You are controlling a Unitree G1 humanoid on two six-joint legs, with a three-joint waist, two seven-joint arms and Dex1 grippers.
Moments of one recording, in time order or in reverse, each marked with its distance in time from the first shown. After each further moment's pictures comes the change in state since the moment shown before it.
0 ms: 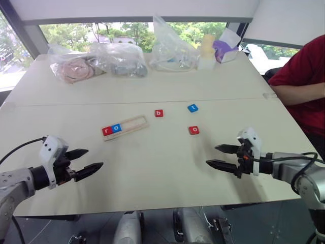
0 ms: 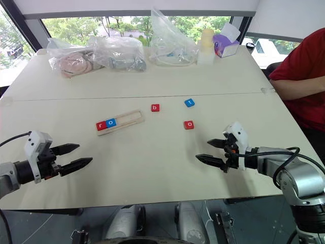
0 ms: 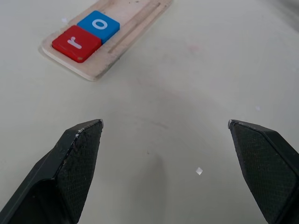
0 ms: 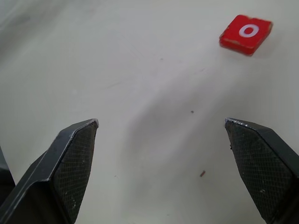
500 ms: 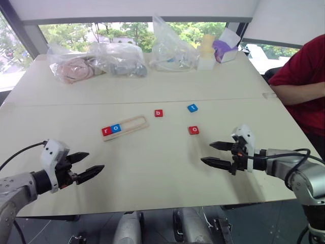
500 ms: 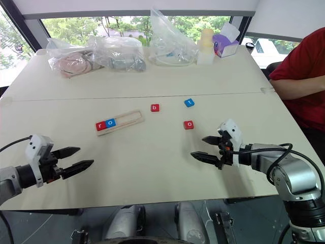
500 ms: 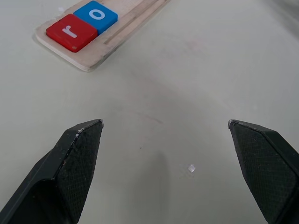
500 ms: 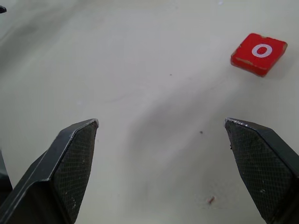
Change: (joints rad) left arm 0.038 -0.033 0.005 -0.034 -0.017 0.011 0.043; right arm -0.054 0.029 0.032 0.005 -0.006 0.004 -0.006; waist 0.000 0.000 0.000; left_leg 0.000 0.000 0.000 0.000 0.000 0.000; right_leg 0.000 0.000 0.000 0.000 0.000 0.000
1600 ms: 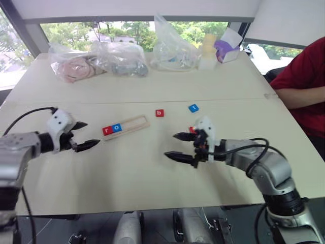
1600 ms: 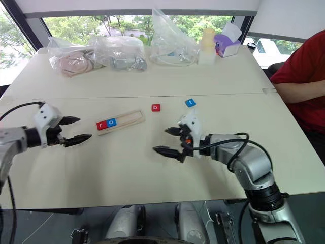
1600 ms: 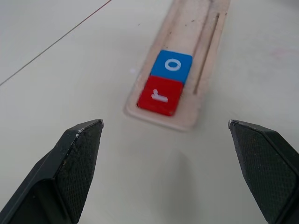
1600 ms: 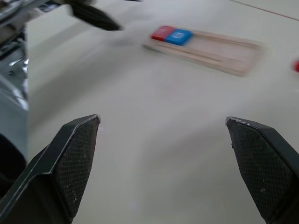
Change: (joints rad) left arm -0.621 0.110 -0.363 0.672 0.370 -0.449 -0.245; right arm -0.219 0.276 0.253 -0.136 -0.023 0.077 -0.166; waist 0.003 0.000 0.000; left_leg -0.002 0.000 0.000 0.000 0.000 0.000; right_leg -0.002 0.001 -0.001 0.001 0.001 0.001
